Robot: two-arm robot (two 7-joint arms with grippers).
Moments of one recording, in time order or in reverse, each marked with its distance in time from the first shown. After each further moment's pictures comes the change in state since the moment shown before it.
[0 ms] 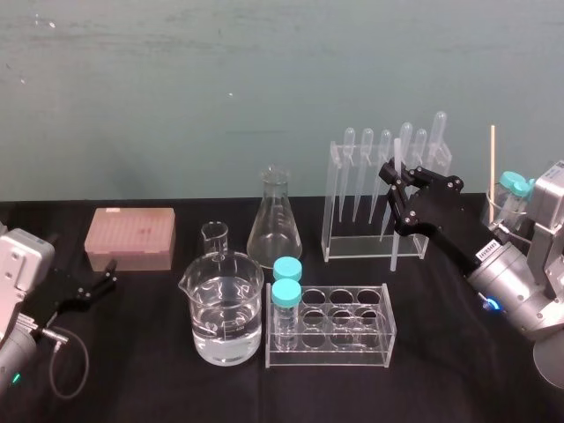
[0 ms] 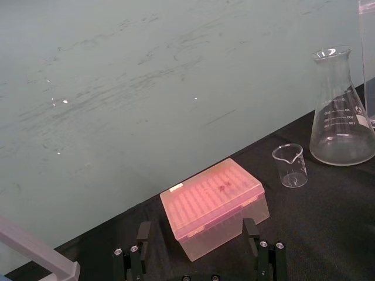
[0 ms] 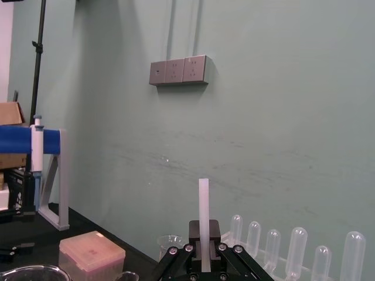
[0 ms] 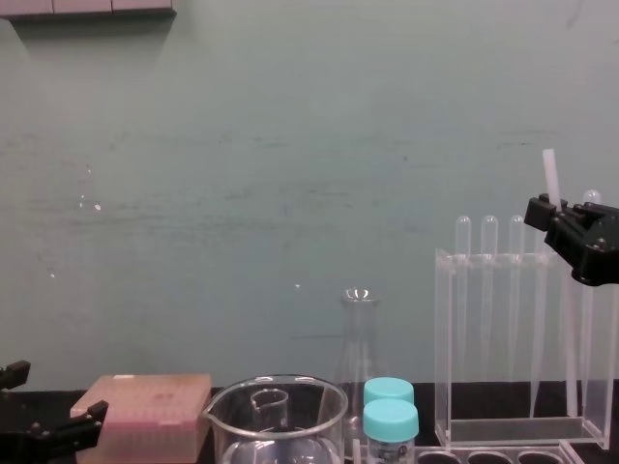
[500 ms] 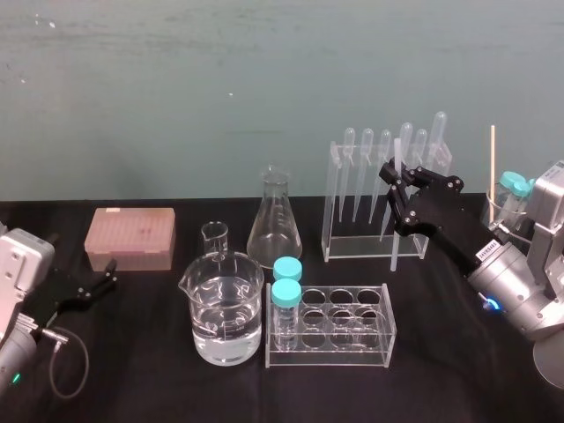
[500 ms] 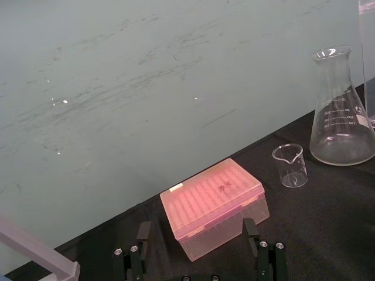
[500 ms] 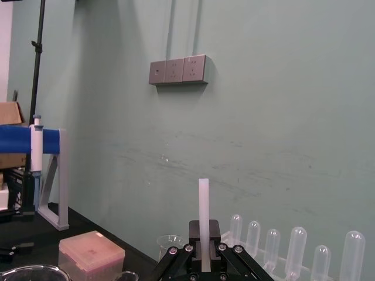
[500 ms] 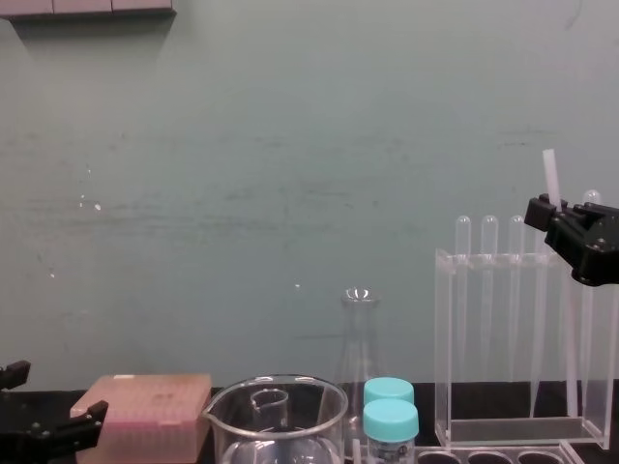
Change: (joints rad) left arm 0.000 0.000 0.000 0.000 0.000 0.000 0.000; right arm 0.000 0.000 0.000 0.000 0.000 0.001 -0.001
